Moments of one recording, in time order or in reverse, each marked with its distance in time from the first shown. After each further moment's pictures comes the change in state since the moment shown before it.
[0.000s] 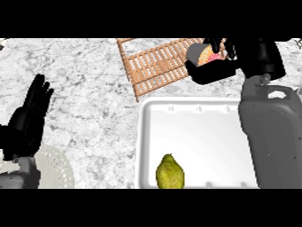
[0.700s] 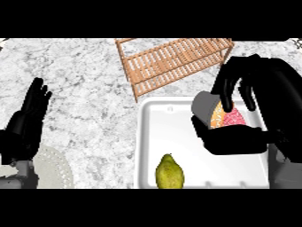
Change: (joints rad) left arm 0.029 0.013 -0.005 -0.002 0.017 0.007 -0.018; right arm 0.163 0.036 0.143 -0.495 -0.072 0.287 0.280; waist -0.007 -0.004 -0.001
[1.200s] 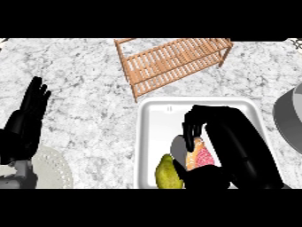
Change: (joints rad) left arm -0.003 0.012 -0.010 -0.016 0.005 0.014 0.021; right arm 0.294 0.028 0.246 -0.015 0.059 -0.060 -0.147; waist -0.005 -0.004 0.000
